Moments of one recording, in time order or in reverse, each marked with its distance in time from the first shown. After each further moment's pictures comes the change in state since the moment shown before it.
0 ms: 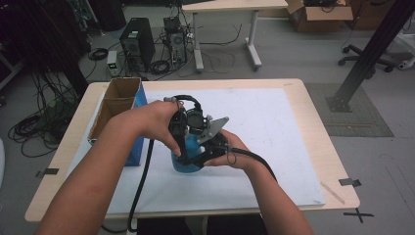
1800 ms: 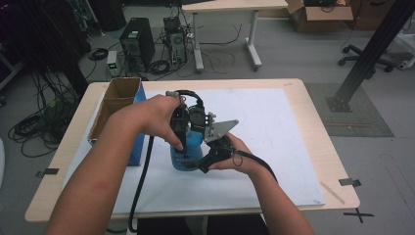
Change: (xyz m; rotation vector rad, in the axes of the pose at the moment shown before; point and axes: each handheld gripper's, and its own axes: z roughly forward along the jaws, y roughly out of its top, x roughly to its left) left arm 0.001 0.006 -0.013 0.054 0.008 0.001; right arm 0.006 -0.013 -0.009 -0.114 -0.064 0.095
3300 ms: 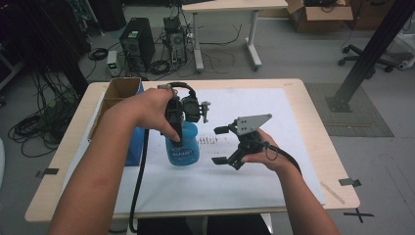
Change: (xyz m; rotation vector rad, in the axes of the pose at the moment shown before) left arm 0.015 -0.014 -0.010 0.000 -0.019 -0.115; right arm -0.012 -0.014 -0.082 -0.021 -0.045 0.017
